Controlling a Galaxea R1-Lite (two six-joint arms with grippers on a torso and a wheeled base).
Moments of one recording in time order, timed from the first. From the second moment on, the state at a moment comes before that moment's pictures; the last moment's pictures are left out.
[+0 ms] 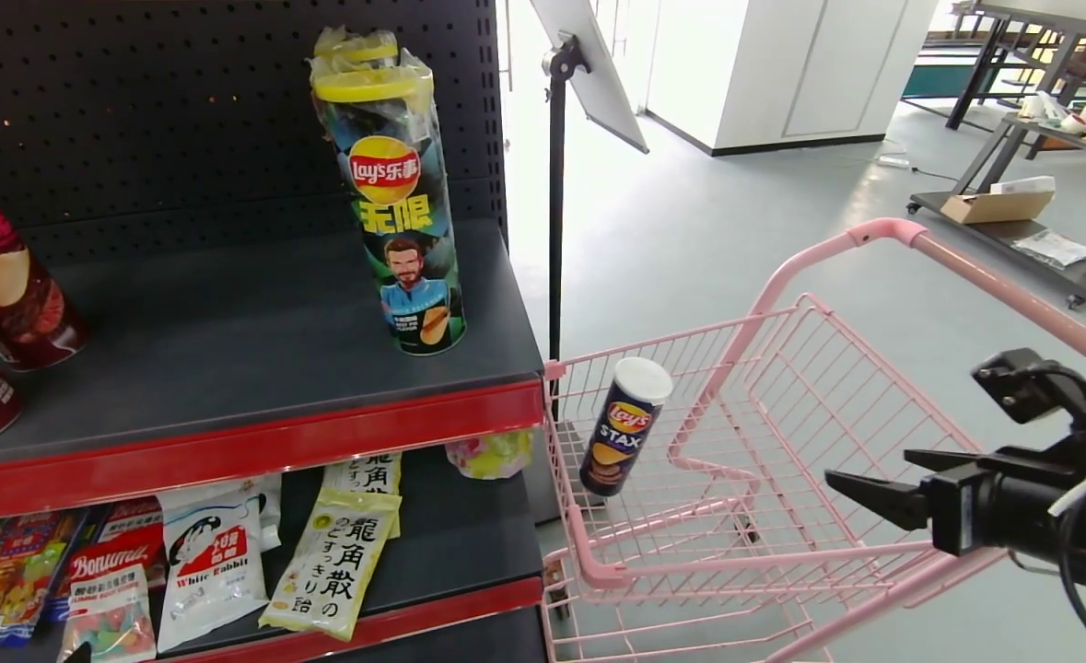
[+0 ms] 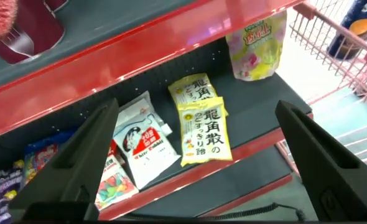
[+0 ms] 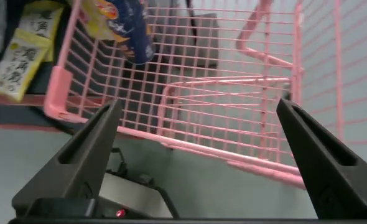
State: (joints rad) left arm -0.09 0.43 -0.19 -0.07 -0.01 0.22; right arm 0.17 1.36 -0.41 -0.43 0.22 0.00
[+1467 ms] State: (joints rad) left arm -0.09 0.53 -0.25 -0.07 0.02 0.14; right arm 0.29 2.08 -0.74 -0.92 0.49 -0.05
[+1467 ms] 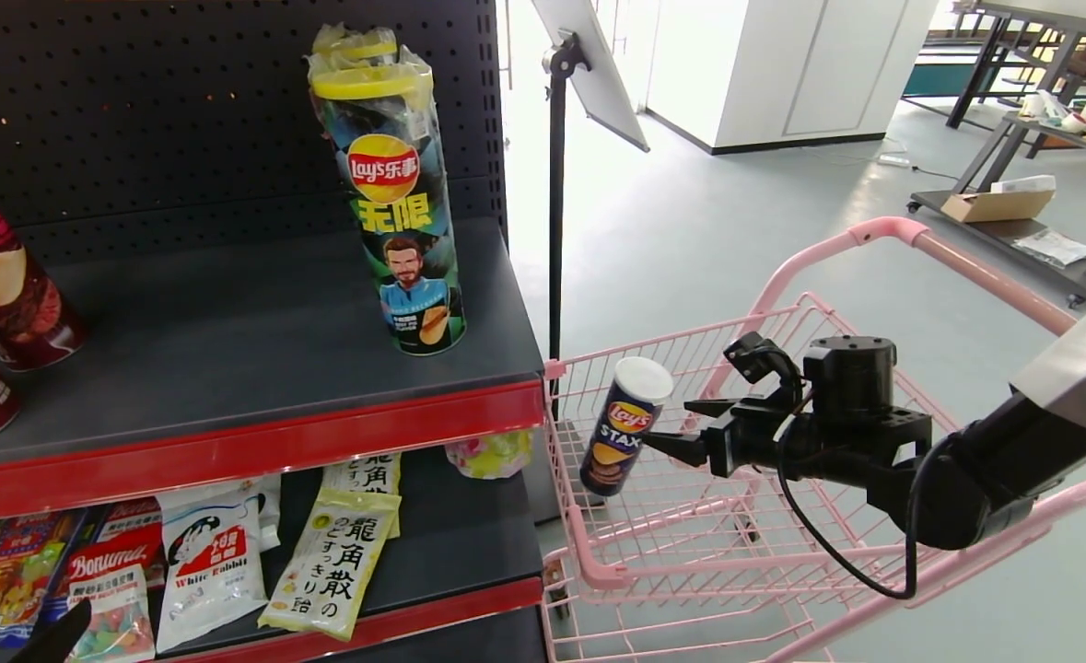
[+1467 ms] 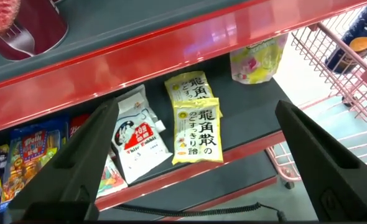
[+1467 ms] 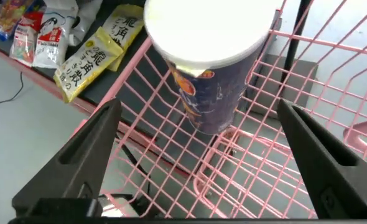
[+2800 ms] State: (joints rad) left arm -0.09 0.55 -0.27 -0.07 0.05 0.14; right arm 0.37 2.33 -0.96 -1.00 0.49 -0.01
